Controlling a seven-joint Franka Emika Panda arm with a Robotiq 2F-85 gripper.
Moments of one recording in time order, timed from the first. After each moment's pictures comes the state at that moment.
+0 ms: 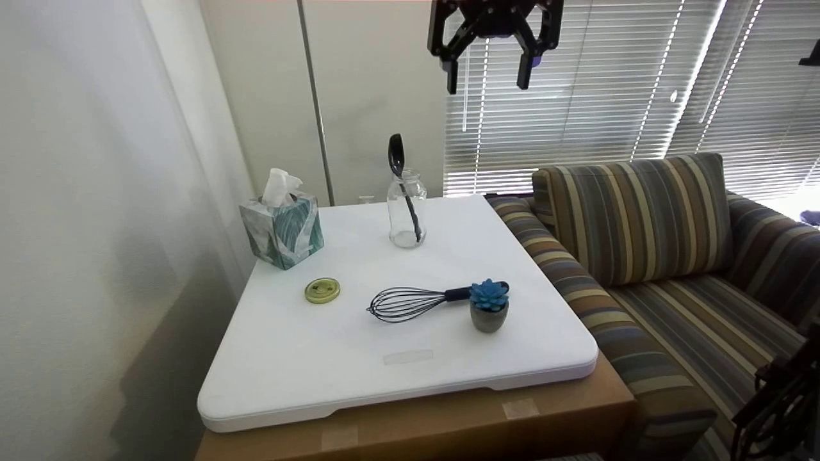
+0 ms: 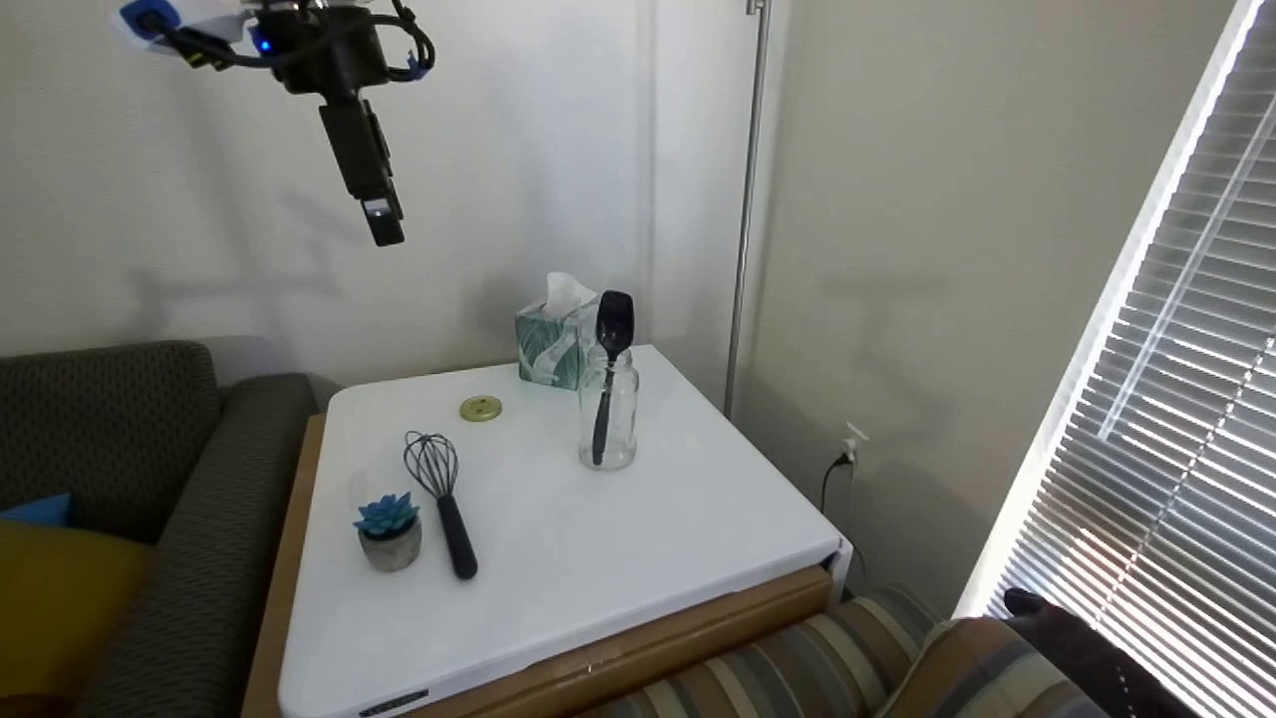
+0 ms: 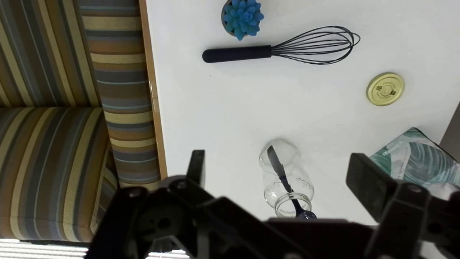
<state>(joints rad) 0.10 0.12 0.10 -1.97 -0.17 2.20 0.86</state>
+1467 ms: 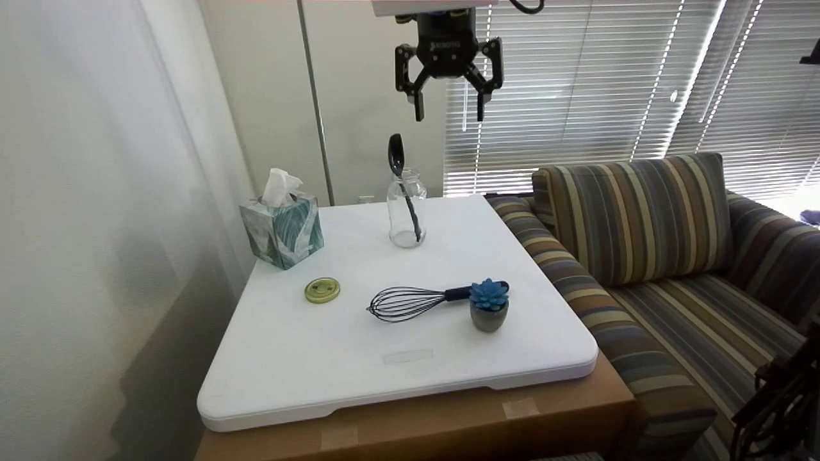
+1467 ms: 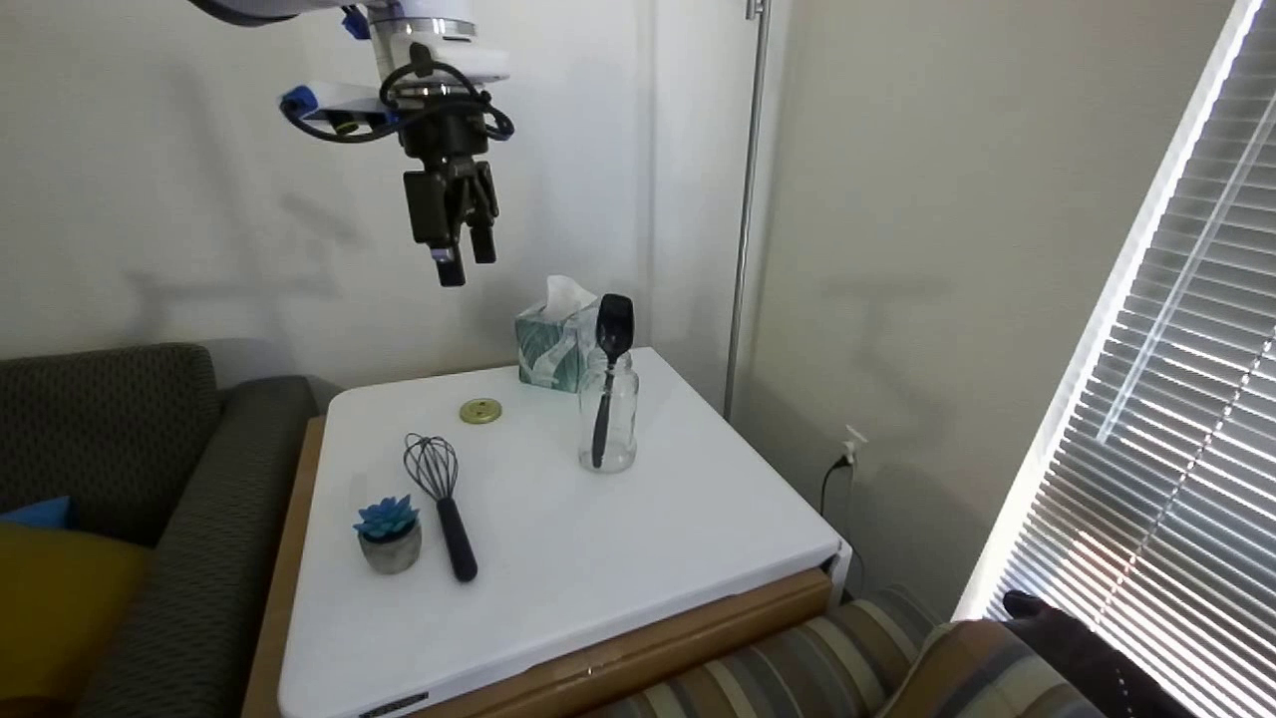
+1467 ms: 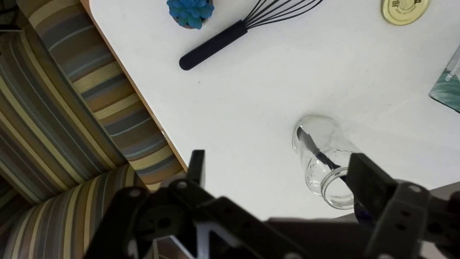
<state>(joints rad) 0.15 0.45 0.01 -1.60 -0.14 2.06 1.25</state>
